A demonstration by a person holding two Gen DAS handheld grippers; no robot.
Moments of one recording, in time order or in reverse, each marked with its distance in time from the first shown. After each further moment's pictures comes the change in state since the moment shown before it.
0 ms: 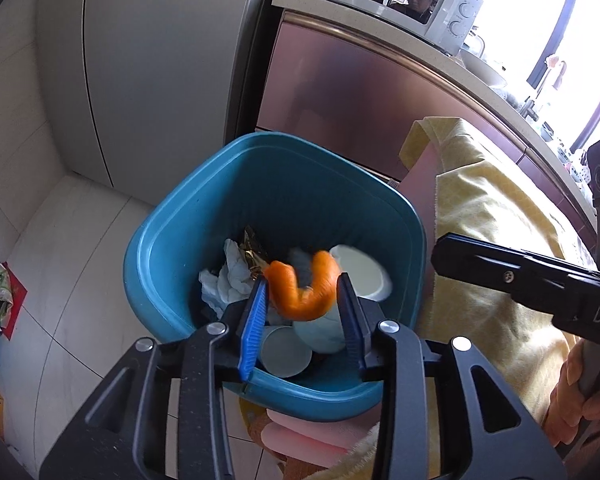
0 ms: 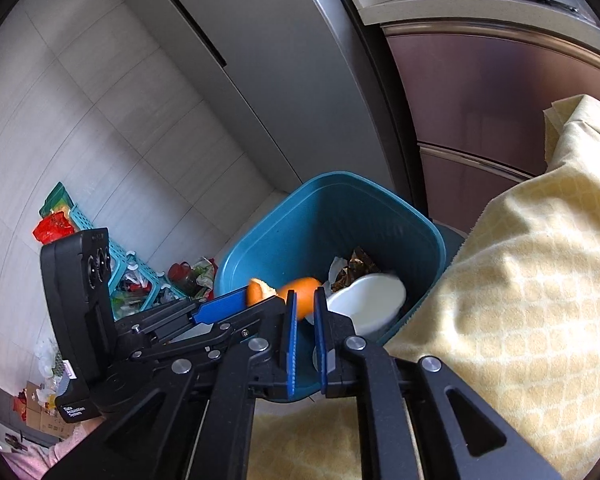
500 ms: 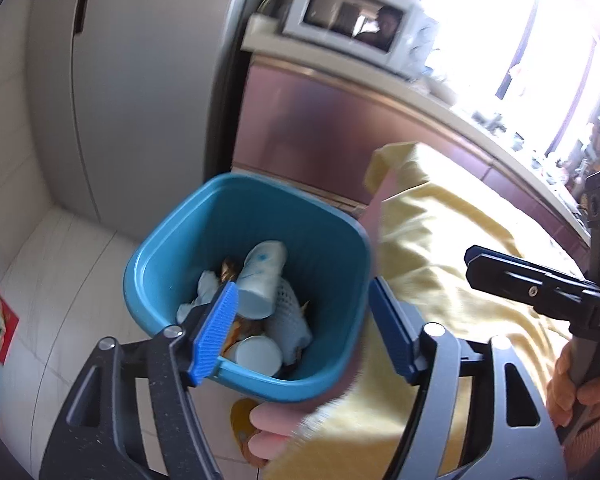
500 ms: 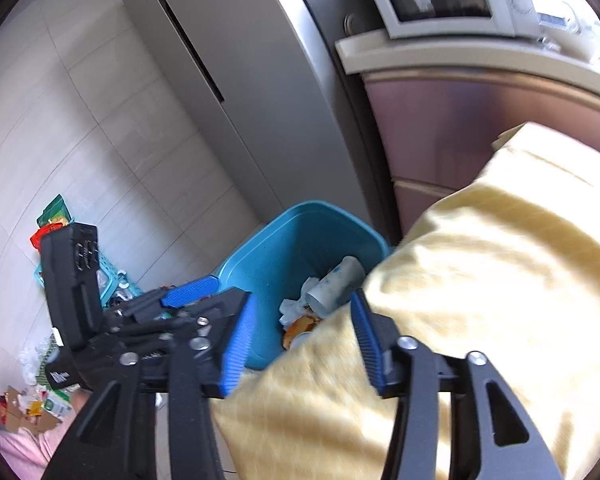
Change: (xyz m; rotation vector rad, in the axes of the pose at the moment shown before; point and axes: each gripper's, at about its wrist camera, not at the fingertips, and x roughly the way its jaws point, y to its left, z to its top) left arm -0.047 -0.031 -0.006 0.076 -0.148 -0.069; right arm -0.078 -0.005 -0.035 -0.039 -0.167 -0.073
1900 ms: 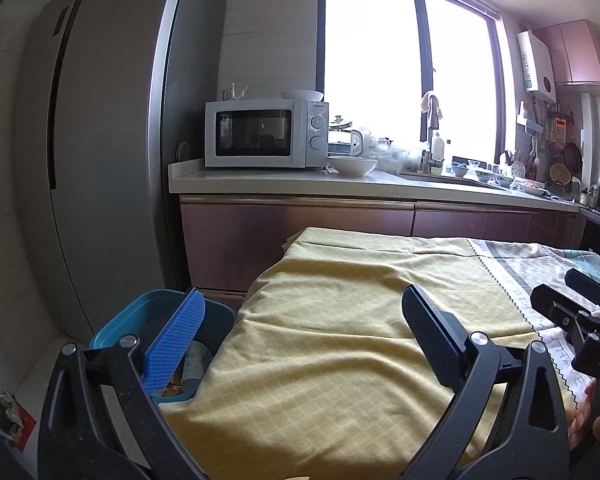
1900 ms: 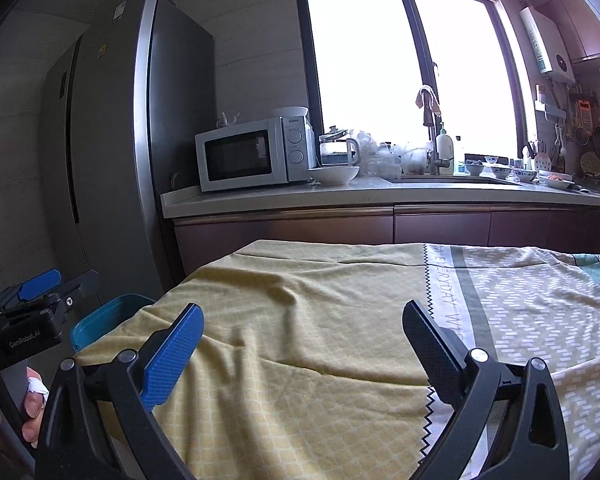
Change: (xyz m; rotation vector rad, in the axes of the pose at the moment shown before) left arm -0.100 -0.182 -0.065 0.293 -0.419 -0.005; right arm -0.210 -0.030 -0.147 0.039 -0.591 -0.685
